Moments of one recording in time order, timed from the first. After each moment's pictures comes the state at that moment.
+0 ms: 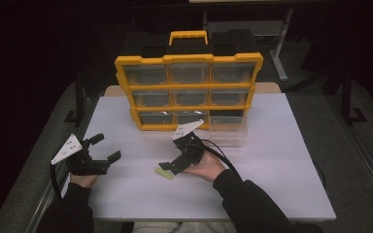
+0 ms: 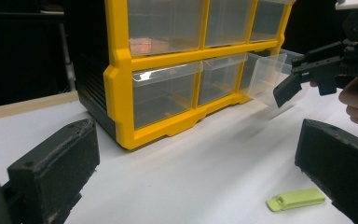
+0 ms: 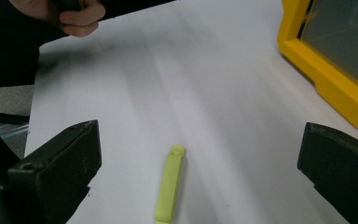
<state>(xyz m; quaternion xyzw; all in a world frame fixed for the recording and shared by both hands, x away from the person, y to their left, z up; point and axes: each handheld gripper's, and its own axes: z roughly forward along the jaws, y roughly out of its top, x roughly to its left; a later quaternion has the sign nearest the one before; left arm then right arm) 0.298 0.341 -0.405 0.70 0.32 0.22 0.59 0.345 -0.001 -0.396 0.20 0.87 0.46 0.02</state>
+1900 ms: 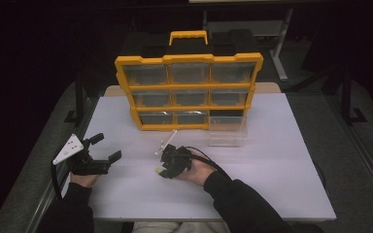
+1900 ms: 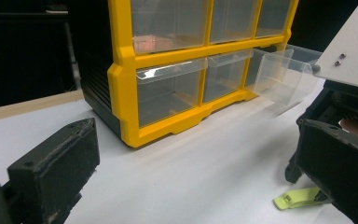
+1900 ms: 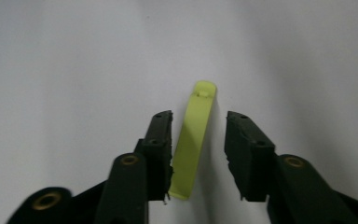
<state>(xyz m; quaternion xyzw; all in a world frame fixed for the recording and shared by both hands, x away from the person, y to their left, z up) 0.299 0.340 -0.405 0.71 0.33 0.23 0.58 0.344 0.040 -0.429 0.15 0.94 0.30 -0.01</state>
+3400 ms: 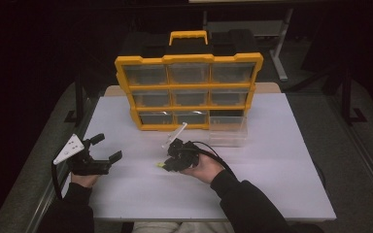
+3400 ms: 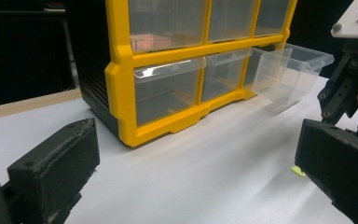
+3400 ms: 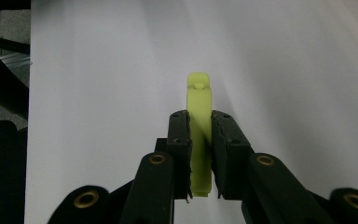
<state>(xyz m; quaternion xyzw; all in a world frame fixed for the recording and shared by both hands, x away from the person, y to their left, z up) 0.299 0.338 -0.405 0.71 0.33 0.23 0.58 0.344 0.018 -0.403 0.16 0.93 0.34 -0.02</state>
